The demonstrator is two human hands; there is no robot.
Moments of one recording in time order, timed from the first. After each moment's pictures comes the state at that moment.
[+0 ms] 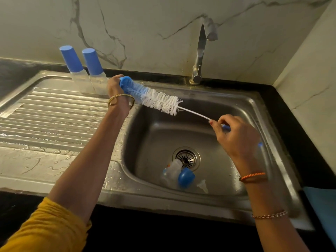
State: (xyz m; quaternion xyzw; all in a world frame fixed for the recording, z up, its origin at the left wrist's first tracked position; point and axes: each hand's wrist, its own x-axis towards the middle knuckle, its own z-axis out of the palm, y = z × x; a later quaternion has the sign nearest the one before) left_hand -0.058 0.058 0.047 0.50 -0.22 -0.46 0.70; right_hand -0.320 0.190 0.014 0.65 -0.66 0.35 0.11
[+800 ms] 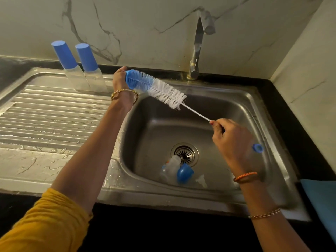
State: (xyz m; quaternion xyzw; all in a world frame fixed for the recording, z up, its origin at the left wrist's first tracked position) left_hand -0.068 0.045 0.044 0.46 -0.28 -0.49 0.68; right_hand -0.308 0.202 0.004 0.62 -0.70 0.34 0.11
